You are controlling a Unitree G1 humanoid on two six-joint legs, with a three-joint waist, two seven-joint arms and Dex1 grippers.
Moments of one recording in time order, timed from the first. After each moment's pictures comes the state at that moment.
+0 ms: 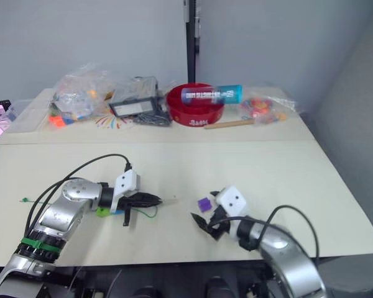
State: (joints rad) left arm -0.45 0.62 -0.17 0.10 -0.20 0.22 -1.23; right arm -0.08 -0.54 0.10 -0.57 0.32 0.58 0.72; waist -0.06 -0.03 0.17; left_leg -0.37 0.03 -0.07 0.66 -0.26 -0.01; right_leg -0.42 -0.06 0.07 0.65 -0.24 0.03
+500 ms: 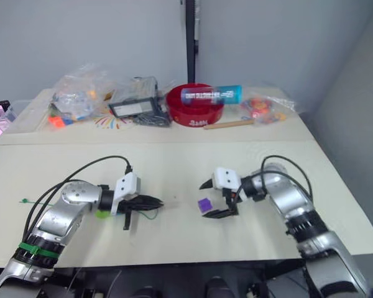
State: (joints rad) left arm -0.40 0.63 -0.17 0.01 -0.23 0.25 -1.22; right arm -0.72 -0.62 0.37 0.35 0.15 0.00 1.42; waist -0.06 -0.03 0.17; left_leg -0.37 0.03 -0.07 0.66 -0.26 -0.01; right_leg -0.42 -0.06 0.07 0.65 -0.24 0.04
